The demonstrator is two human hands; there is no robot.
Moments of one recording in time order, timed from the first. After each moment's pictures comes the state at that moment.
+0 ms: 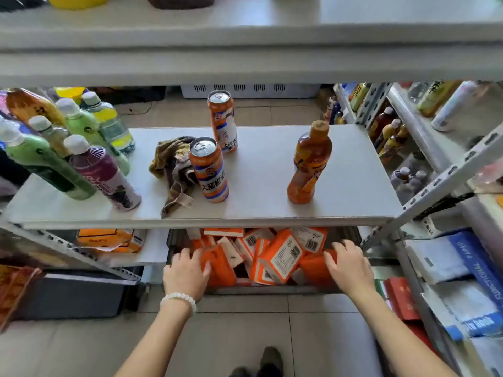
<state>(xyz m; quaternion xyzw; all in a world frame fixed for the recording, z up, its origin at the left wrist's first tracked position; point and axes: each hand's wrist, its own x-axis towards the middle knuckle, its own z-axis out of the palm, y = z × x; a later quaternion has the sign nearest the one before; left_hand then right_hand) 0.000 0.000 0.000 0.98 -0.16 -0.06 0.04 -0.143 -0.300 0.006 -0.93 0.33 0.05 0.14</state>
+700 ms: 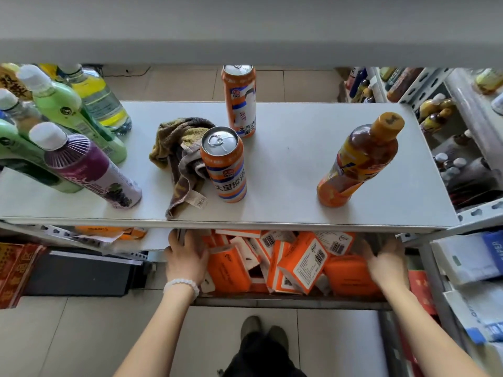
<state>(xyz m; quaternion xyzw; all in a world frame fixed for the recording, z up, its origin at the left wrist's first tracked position) 0.069 0.003 -0.030 0.97 0.00 -0.16 0.16 -0.101 -0.342 -0.046 -0.82 0.52 0.03 0.24</state>
